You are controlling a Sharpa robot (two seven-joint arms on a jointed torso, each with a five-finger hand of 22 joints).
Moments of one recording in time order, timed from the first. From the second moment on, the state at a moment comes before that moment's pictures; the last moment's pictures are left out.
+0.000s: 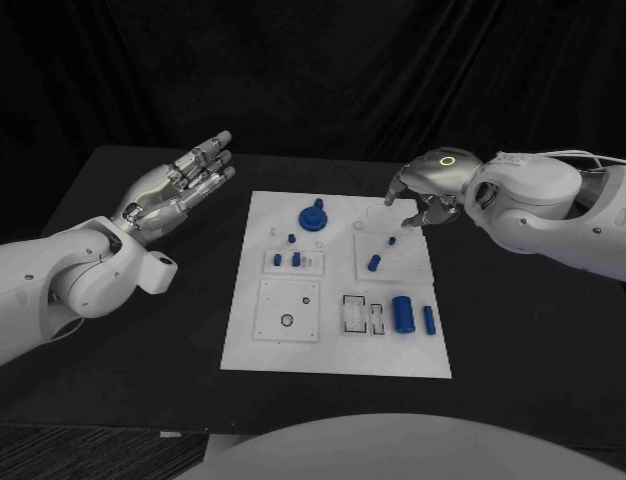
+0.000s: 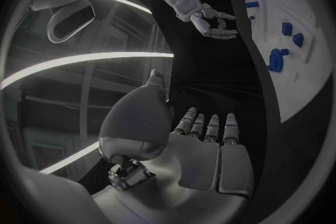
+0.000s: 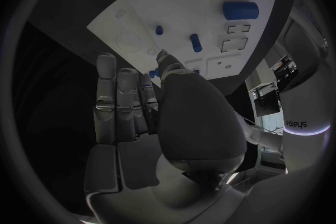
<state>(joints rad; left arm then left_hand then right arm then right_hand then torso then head) 1.27 -0.90 -0.21 1.45 -0.31 0.03 0.67 1.14 0.03 -0.13 0.29 0.06 0.14 -0.08 0.02 0.02 0.00 -0.12 0.00 0.00 0.00 -0.01 0.00 0.00 0.16 0.00 0.09 0.00 0.00 1.38 -1.02 -0.21 1.64 -1.86 -0.14 -0.15 1.47 -0.22 0.15 0.29 0.19 0.89 0.05 0.08 0.18 0.72 0.06 0.20 0.27 1.29 -0.02 0.93 0.96 0.16 1.29 0.08 0.43 1.31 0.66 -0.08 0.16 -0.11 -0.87</state>
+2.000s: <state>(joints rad) 1.25 -0.91 -0.21 1.46 -0.17 0.15 0.68 1.36 0.20 -0.22 0.27 0.36 0.20 -0.02 0.02 0.03 0.01 -0.02 0.01 0.00 0.00 0.10 0.00 0.00 0.17 0.01 0.24 0.01 0.05 1.23 -0.91 -0.21 1.46 -1.87 -0.19 -0.07 1.47 -0.16 0.34 0.14 0.39 1.00 0.09 0.13 0.24 1.04 0.05 0.17 0.17 1.31 -0.03 0.89 0.85 0.16 1.33 0.07 0.42 1.31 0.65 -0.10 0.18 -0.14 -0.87</state>
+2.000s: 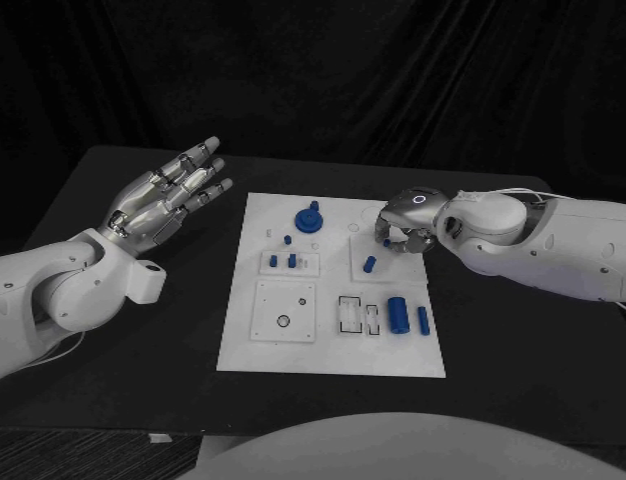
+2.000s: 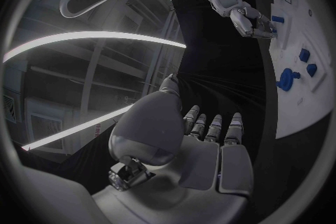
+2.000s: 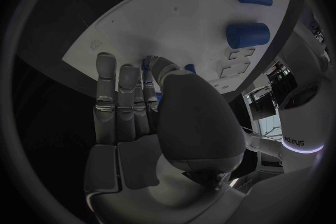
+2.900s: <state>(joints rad) 1.25 -0.90 -0.21 1.45 -0.17 0.15 0.68 1.39 0.21 -0.22 0.26 0.40 0.25 0.02 0.03 0.03 0.02 0.01 0.04 0.01 0.01 0.13 0.01 0.01 0.17 0.04 0.27 0.02 0.10 1.22 -0.91 -0.21 1.45 -1.84 -0.22 -0.06 1.44 -0.15 0.37 0.11 0.34 1.10 0.09 0.18 0.29 1.20 0.05 0.17 0.15 1.28 -0.02 0.77 0.73 0.16 1.31 0.07 0.34 1.31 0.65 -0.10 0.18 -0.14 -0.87</state>
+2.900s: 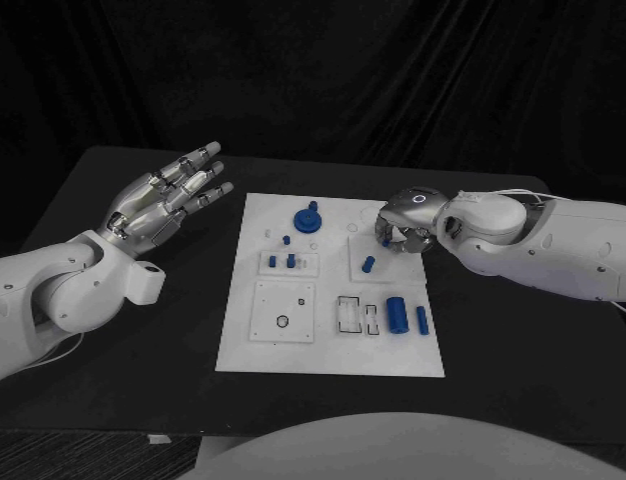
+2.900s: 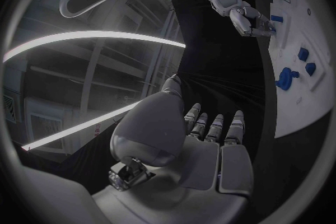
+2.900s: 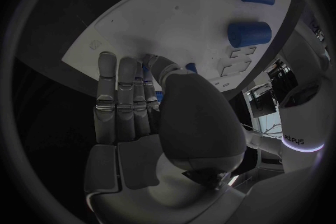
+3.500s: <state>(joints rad) 1.25 -0.90 -0.21 1.44 -0.17 0.16 0.67 1.41 0.22 -0.22 0.26 0.42 0.31 0.05 0.05 0.04 0.04 0.03 0.06 0.02 0.01 0.13 0.01 0.01 0.17 0.04 0.28 0.02 0.10 1.22 -0.93 -0.21 1.47 -1.82 -0.29 -0.05 1.44 -0.14 0.37 0.09 0.34 1.11 0.09 0.18 0.29 1.23 0.05 0.15 0.14 1.30 -0.02 0.74 0.69 0.16 1.32 0.07 0.35 1.31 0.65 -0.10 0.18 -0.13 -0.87</state>
